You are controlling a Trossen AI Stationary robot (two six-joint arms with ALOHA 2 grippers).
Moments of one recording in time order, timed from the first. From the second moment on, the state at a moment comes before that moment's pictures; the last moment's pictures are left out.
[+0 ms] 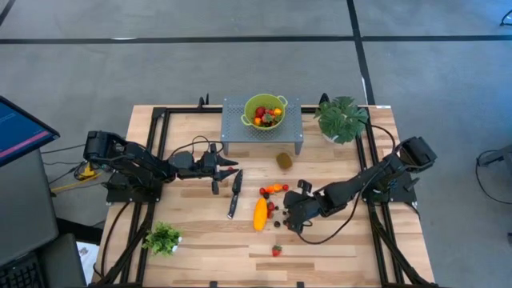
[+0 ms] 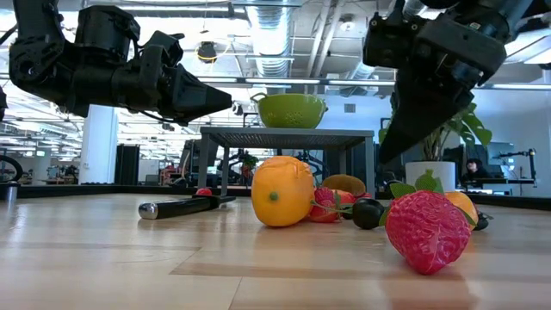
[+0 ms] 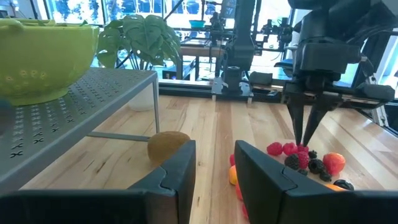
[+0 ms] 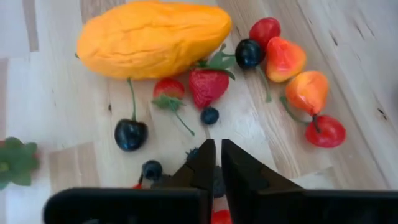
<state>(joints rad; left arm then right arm) 0.07 1.51 0.21 1.27 -0.06 -0.03 0.43 1.62 0.90 -0.32 0.36 0.60</state>
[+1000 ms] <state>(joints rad) 0.07 1.51 0.21 1.27 -0.06 -0.03 0.41 1.78 0.90 -0.32 0.29 0.69</state>
